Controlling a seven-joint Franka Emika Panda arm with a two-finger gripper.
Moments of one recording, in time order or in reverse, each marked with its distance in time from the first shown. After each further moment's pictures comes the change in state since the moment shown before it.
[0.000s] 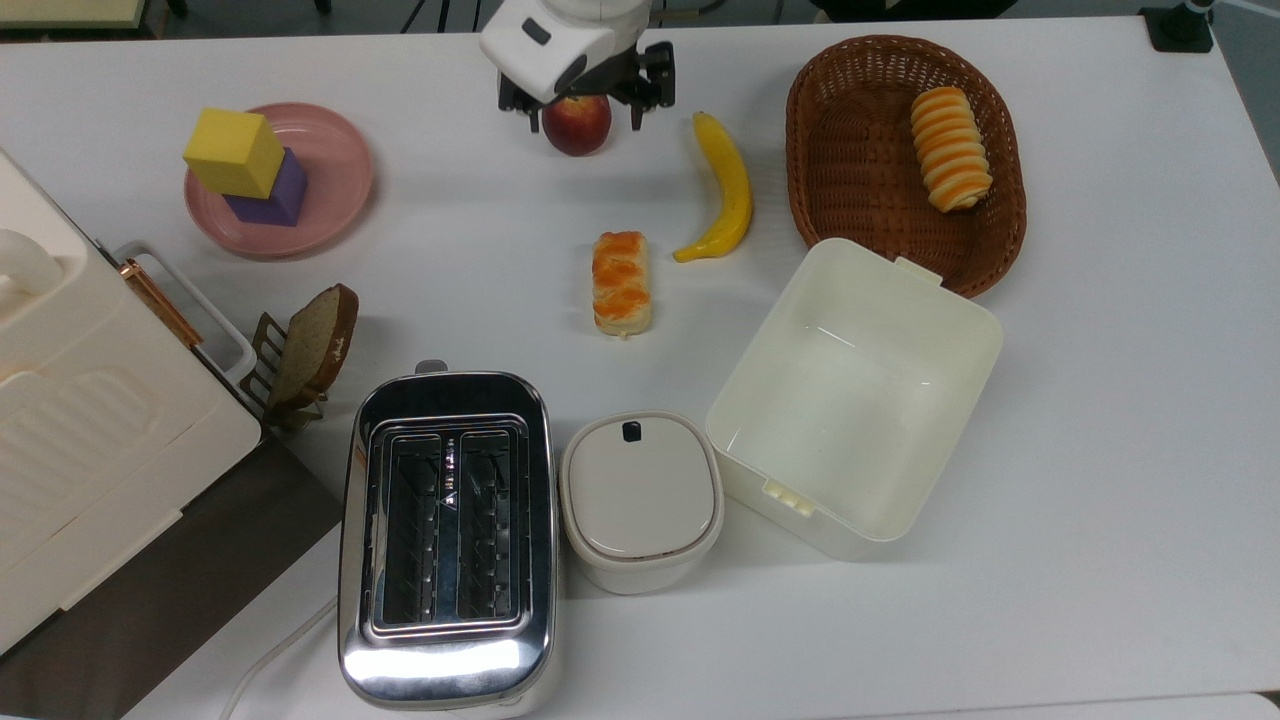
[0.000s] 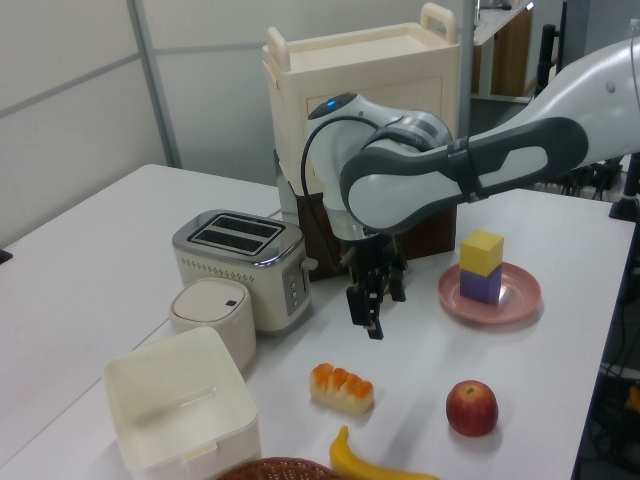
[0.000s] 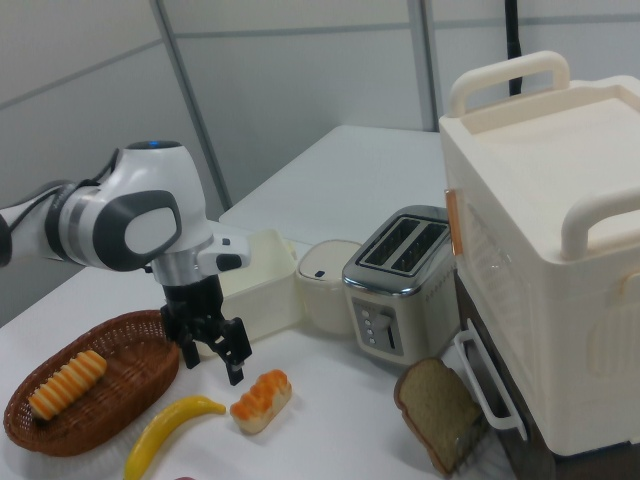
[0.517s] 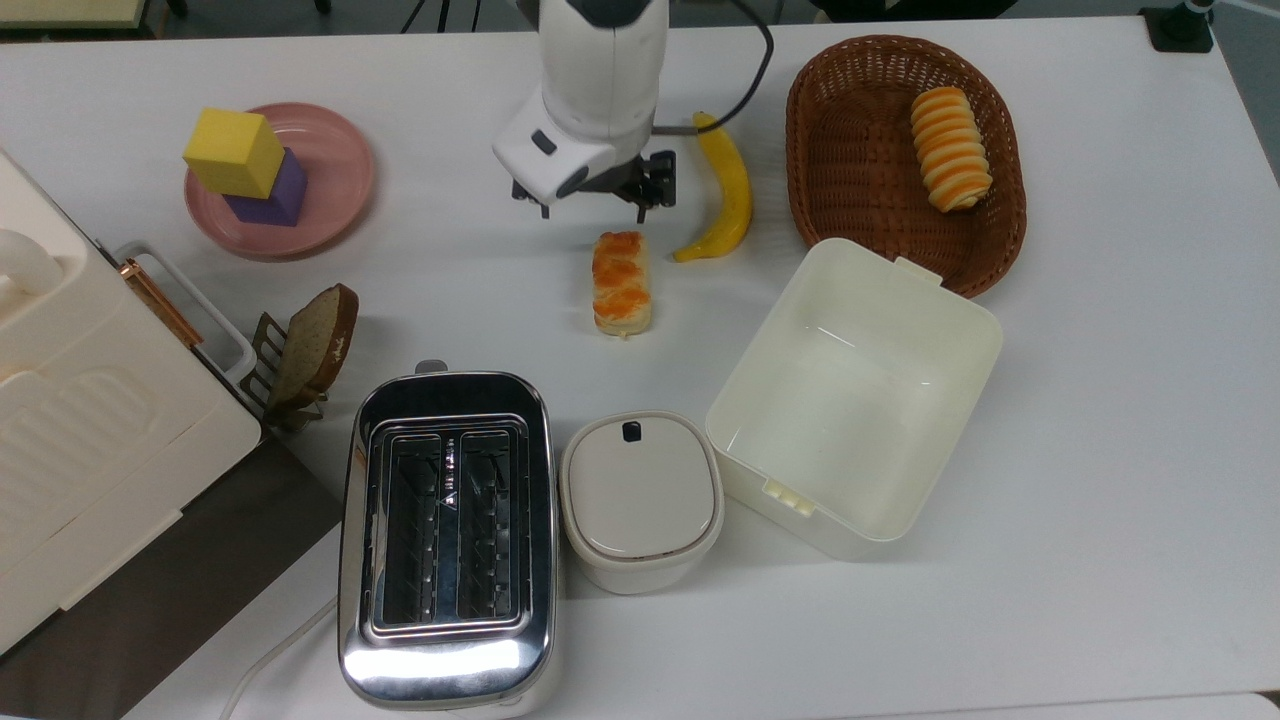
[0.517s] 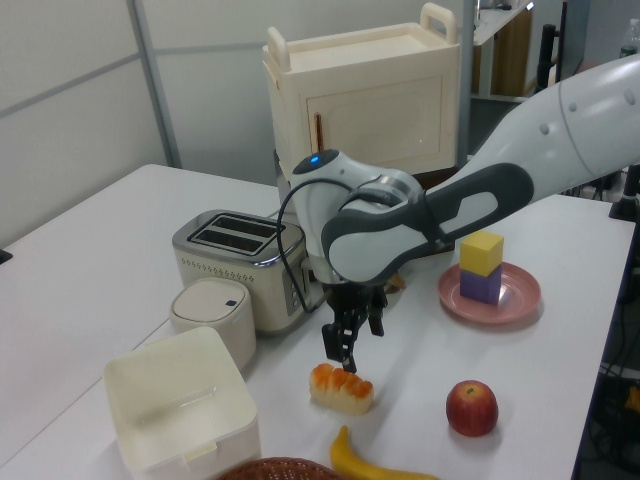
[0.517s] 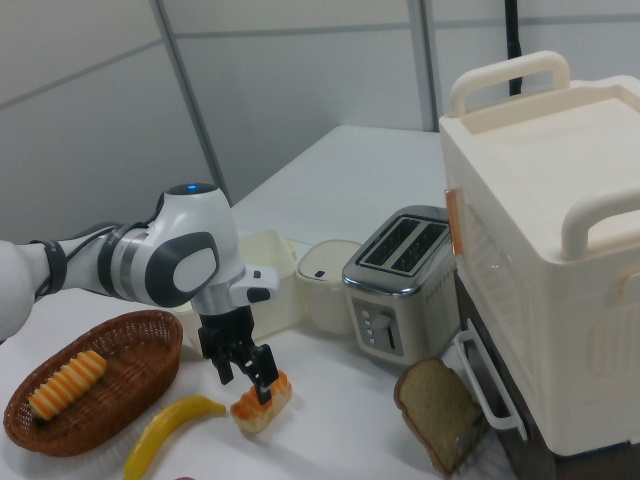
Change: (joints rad) arm 0.007 0.163 0.000 -0.007 -0.016 0.196 0.118
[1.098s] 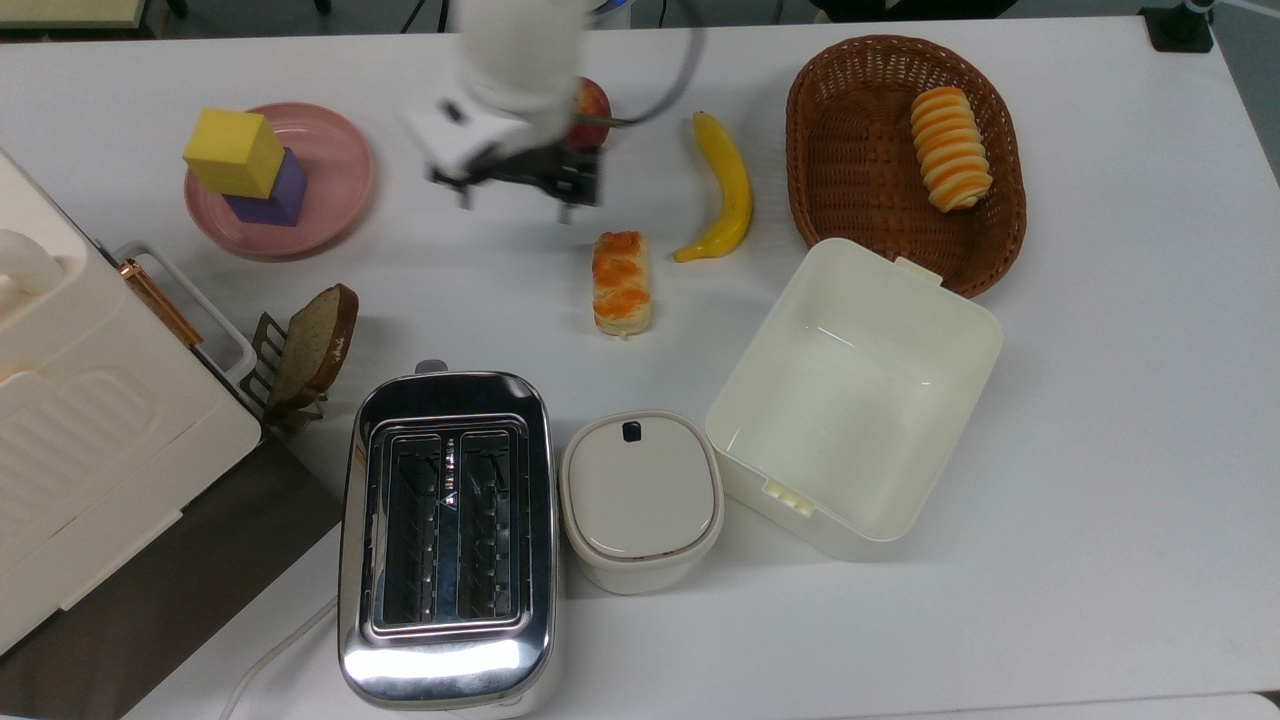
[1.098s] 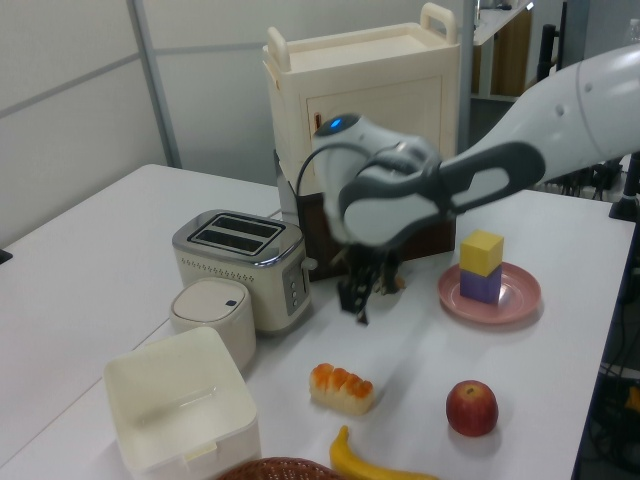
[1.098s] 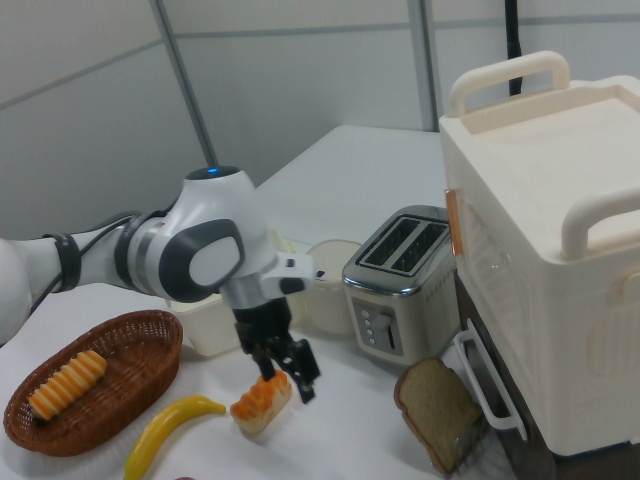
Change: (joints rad) arm -0.042 -0.051 -0.089 0.026 -0.063 -0.009 -0.025
